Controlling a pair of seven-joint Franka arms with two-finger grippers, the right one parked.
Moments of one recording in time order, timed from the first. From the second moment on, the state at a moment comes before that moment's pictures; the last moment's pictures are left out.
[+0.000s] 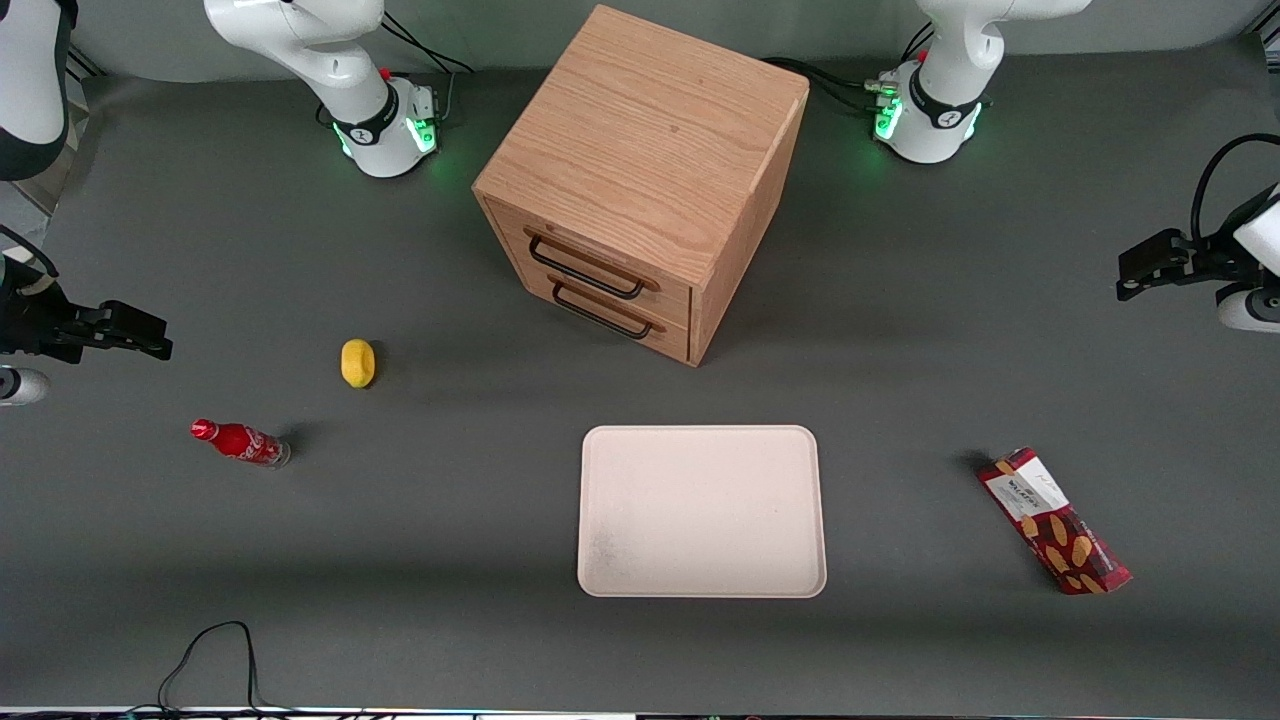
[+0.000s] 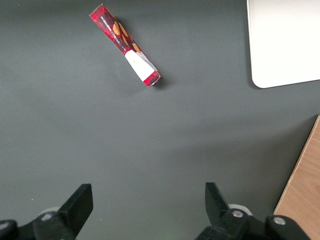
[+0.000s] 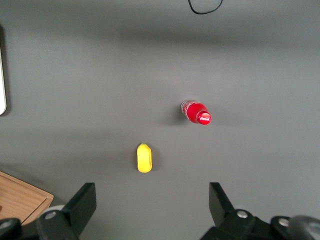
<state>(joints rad) -0.04 0.05 0.05 -1.54 0.03 1.54 0.15</state>
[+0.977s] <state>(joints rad) -0.03 0.38 0.08 -1.55 0.02 2.01 -0.02</state>
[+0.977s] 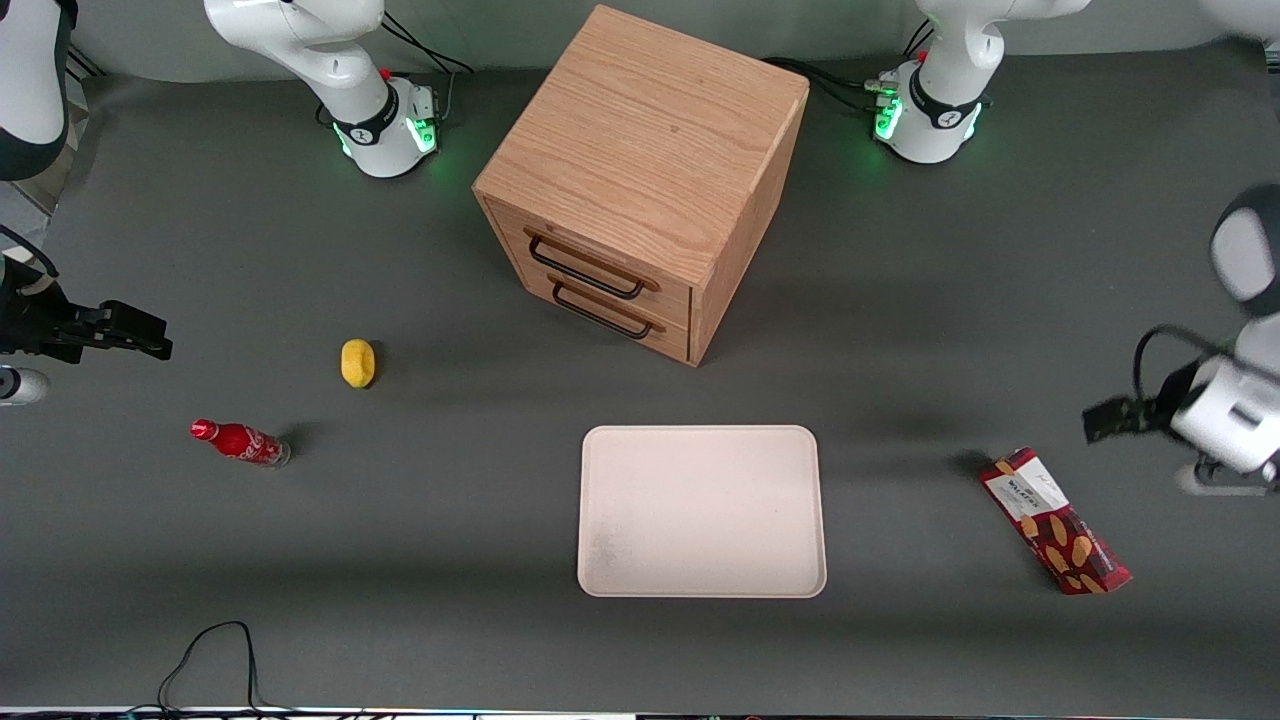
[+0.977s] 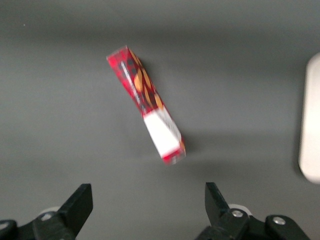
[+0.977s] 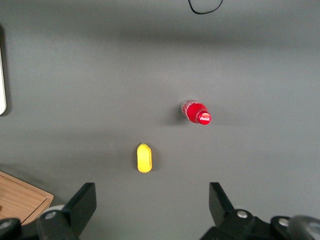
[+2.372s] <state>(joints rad) 0.00 0.73 0.12 -1.48 -0.12 2.31 -0.22</state>
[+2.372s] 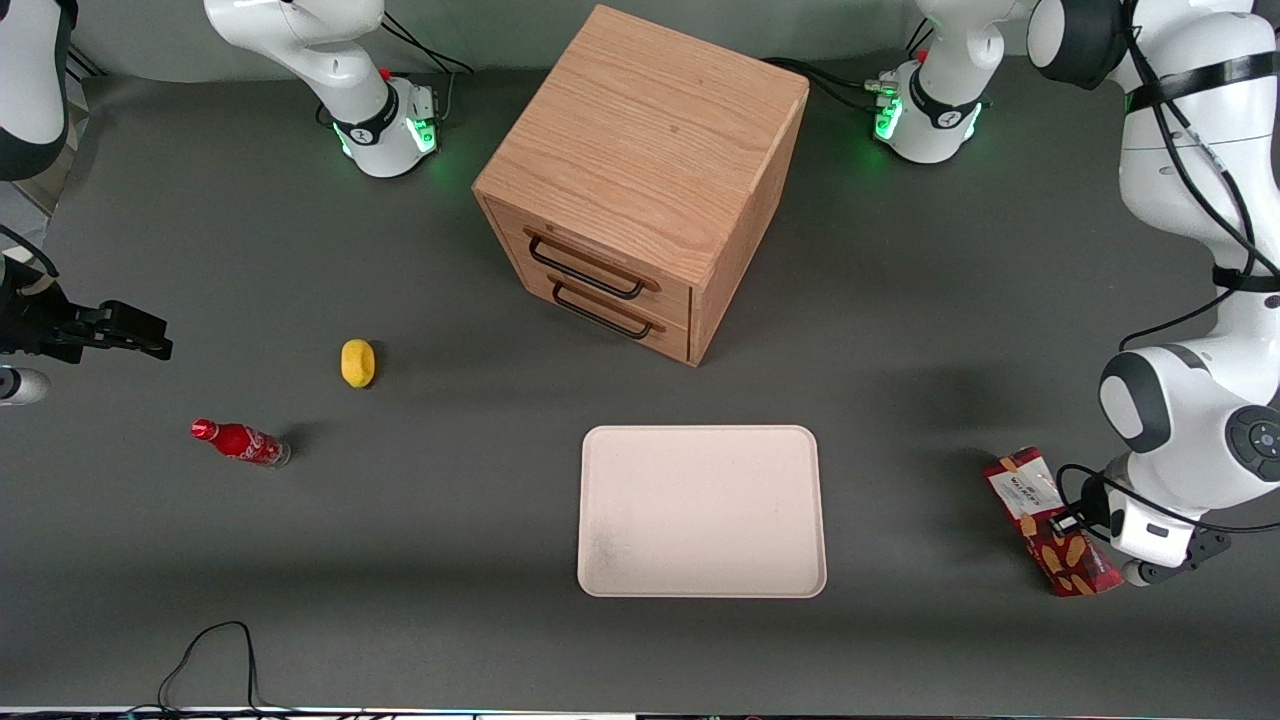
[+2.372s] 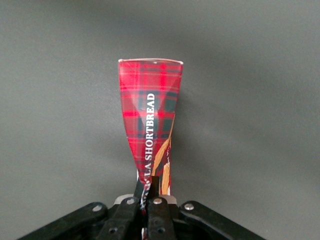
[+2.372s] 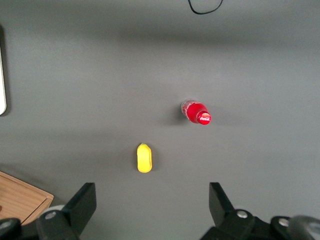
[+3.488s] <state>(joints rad) -0.23 0.61 -0.15 -1.13 0.07 1.81 -0.22</state>
